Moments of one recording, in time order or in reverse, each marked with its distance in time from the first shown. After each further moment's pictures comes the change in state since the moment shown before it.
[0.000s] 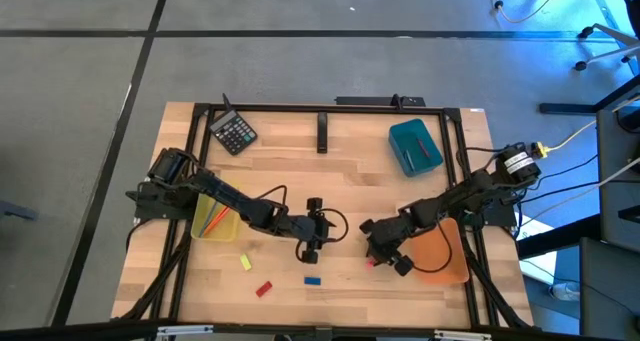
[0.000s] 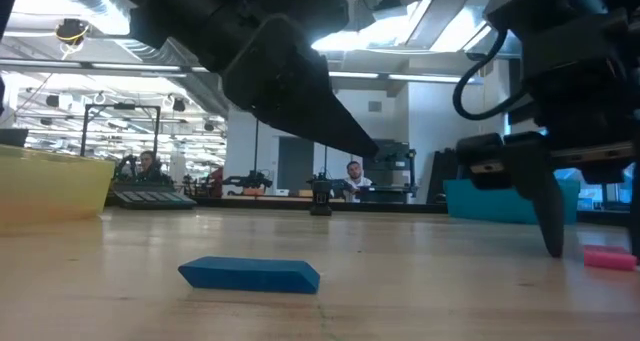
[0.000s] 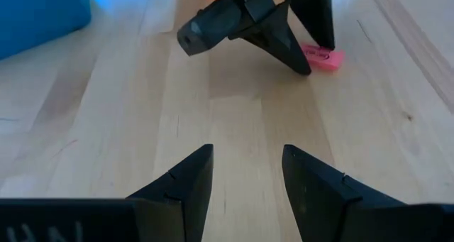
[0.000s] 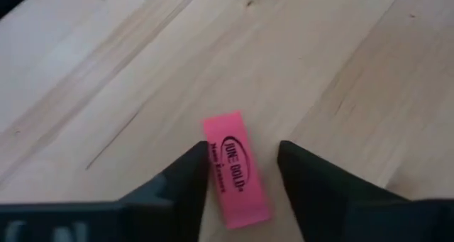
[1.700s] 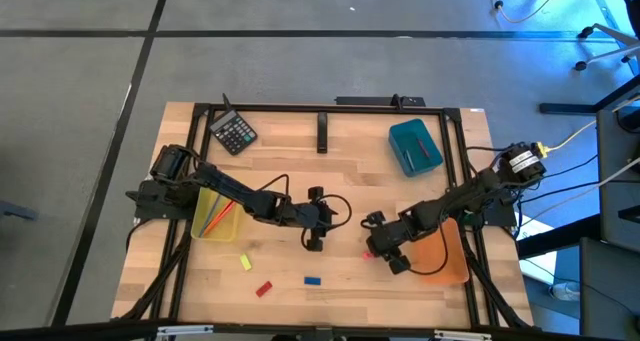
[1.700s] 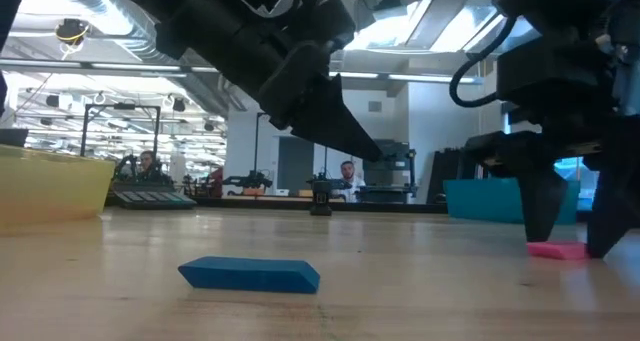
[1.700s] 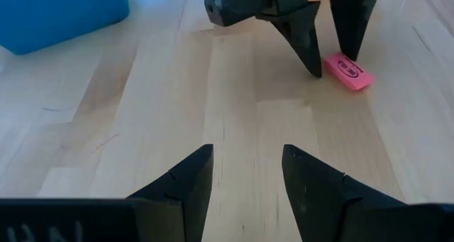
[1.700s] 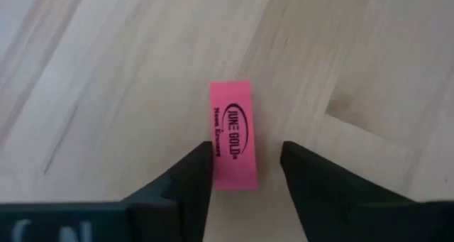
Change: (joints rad) left arm 0.077 0.000 0.001 0.007 0.006 0.002; right arm 0.026 -0.043 0.075 -0.232 0.226 0.245
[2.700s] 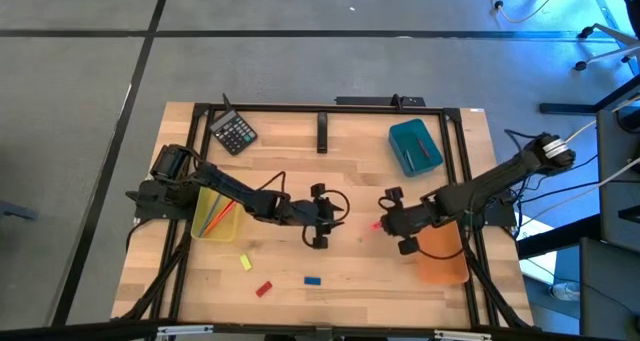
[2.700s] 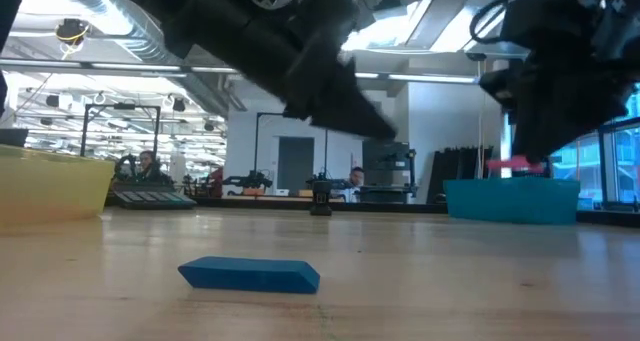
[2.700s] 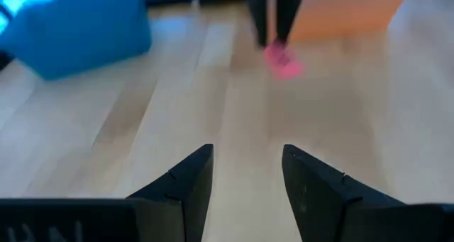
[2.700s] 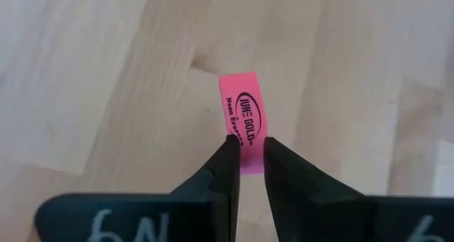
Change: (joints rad) left arm 0.006 0.001 0.000 0.110 -0.040 -0.008; right arm -0.002 -0.358 -0.005 -0.312 0.275 0.024
